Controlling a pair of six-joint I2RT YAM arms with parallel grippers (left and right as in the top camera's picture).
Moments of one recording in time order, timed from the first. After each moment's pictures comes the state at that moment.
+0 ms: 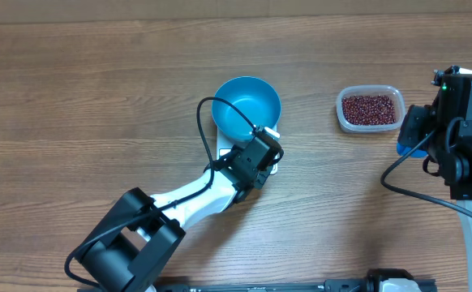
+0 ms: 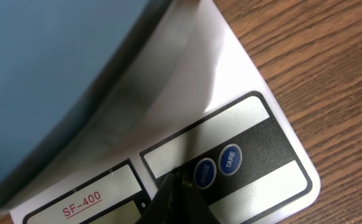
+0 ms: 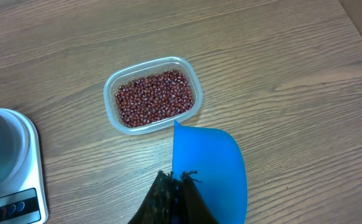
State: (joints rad) left arm -0.77 1.78 0.92 -0.14 -0.25 -0.15; right arm -0.01 1.18 1.43 -1.16 0.21 0.21
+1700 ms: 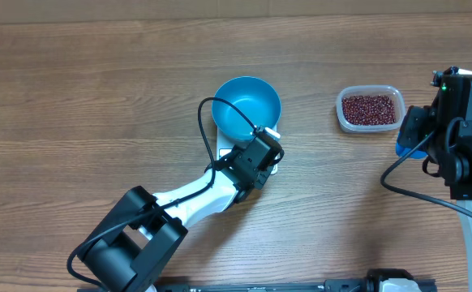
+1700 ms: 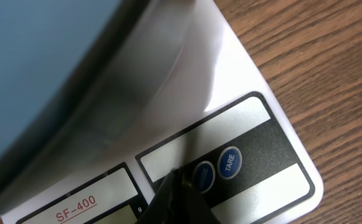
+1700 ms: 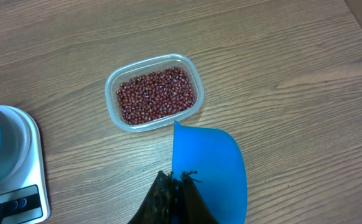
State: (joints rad) left arm -0.77 1.79 0.92 -0.13 -0.25 -0.15; right arm -0.01 1.18 1.43 -1.16 0.20 0.21
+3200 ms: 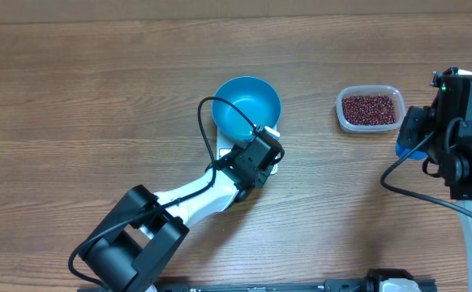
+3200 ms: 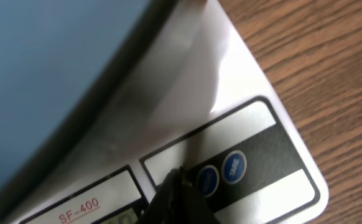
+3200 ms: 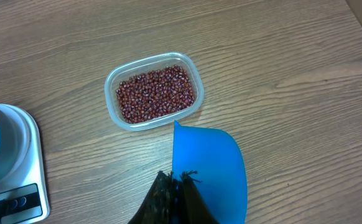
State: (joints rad) left arm -0.77 1.80 0.93 -0.14 -0.27 -0.16; right arm -0.01 1.18 1.43 -1.17 0.20 0.21
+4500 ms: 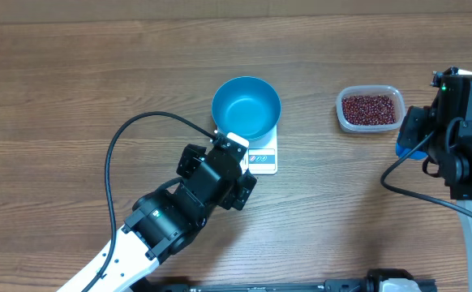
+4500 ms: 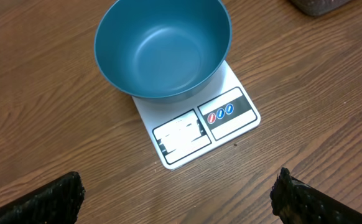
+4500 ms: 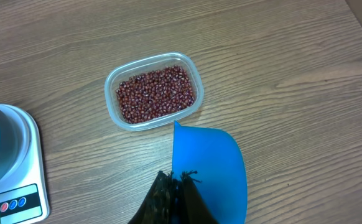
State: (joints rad) left arm -0.80 1.10 0.93 -0.65 -0.30 -0.17; right arm -0.01 1.18 1.43 -1.17 0.20 0.21
